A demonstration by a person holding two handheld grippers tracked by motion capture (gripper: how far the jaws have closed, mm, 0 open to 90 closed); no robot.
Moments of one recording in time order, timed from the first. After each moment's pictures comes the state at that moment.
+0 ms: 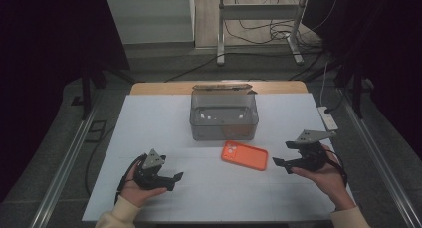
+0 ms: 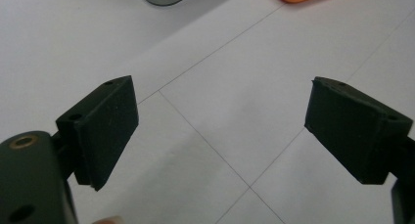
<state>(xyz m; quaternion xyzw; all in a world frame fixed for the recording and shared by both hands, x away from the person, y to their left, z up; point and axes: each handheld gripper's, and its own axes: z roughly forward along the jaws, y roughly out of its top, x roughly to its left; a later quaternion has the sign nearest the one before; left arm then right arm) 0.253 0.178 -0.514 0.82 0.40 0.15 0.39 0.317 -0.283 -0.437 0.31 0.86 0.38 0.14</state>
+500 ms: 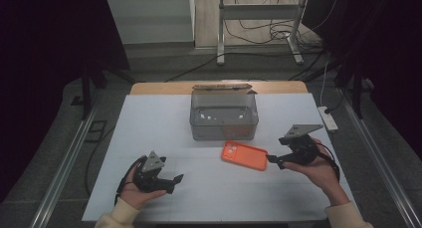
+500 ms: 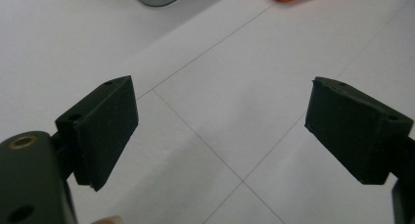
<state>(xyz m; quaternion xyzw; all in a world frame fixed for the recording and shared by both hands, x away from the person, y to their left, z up) 0.247 0.178 -0.513 0.82 0.39 0.16 0.39 0.331 -0.261 -0.432 0.30 0.88 0.35 0.13</state>
